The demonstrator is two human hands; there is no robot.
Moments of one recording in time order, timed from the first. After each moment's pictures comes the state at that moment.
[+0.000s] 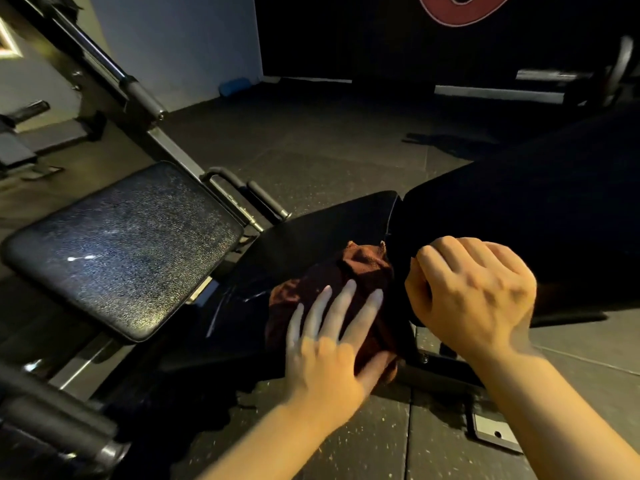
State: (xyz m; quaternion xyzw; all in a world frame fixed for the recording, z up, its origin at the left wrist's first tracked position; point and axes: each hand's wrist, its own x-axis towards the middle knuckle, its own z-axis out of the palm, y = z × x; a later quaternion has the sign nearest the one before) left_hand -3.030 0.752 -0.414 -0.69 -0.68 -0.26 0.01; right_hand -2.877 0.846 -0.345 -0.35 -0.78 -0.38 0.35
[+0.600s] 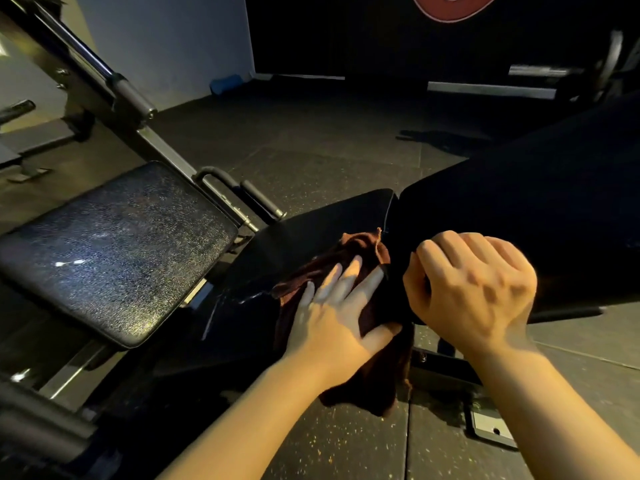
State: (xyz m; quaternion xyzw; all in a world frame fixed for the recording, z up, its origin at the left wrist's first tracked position) left_hand -3.045 0.790 -0.387 -0.71 -0.67 -0.16 -0.11; right_hand -2.878 0.848 -0.343 -0.37 -0.78 -0.37 0.34
